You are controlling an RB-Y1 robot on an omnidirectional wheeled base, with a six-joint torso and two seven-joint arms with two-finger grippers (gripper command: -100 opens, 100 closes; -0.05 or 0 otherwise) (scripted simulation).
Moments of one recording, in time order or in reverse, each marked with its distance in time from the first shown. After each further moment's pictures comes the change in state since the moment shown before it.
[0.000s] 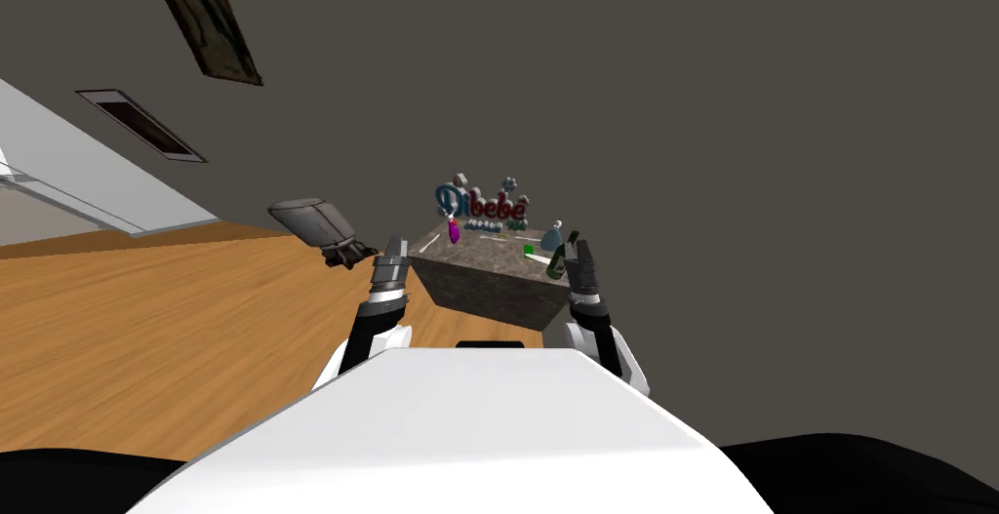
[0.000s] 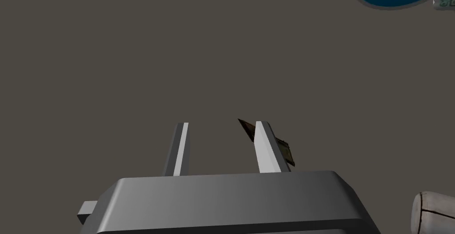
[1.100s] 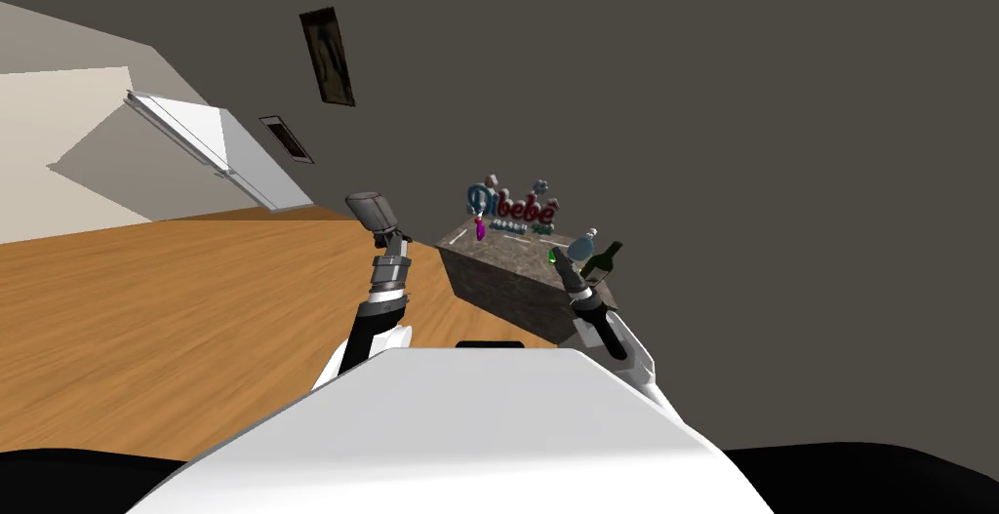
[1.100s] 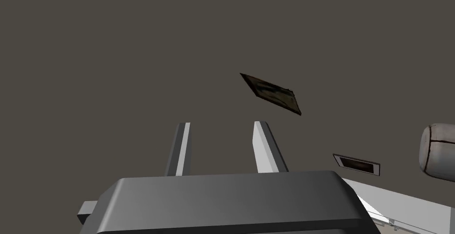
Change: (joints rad) left arm 0.000 0.000 0.000 0.000 0.000 0.000 0.000; right arm -0.099 -0.282 0.045 0.151 0.096 -0.079 0.004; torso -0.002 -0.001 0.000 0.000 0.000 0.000
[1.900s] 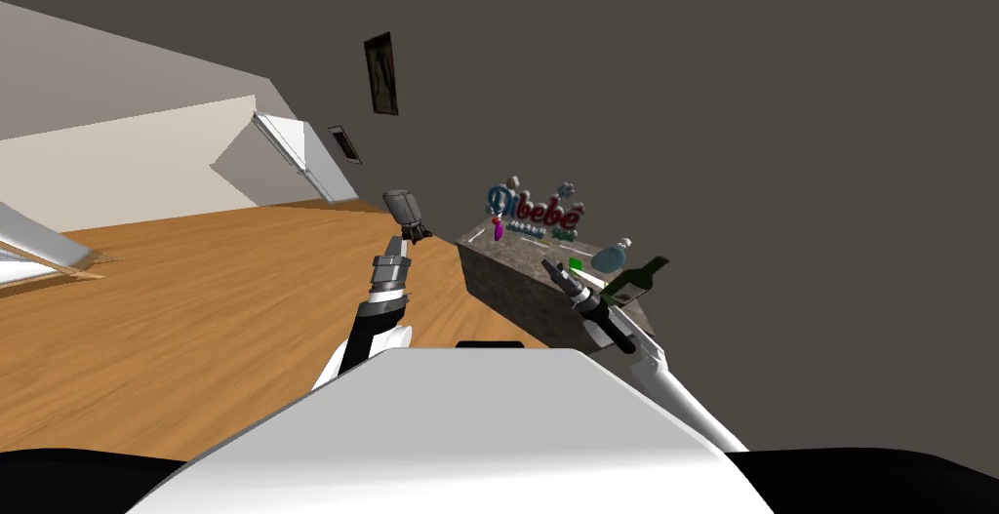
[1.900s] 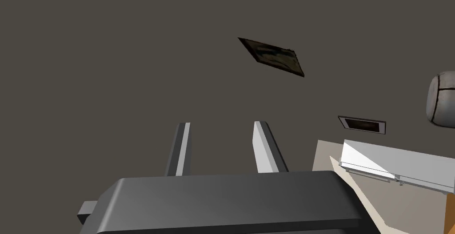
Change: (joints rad) left arm 0.000 0.000 0.000 0.000 0.000 0.000 0.000; right arm -0.046 -0.210 0.056 0.142 0.083 -0.054 -0.001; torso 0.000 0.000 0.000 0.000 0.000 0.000
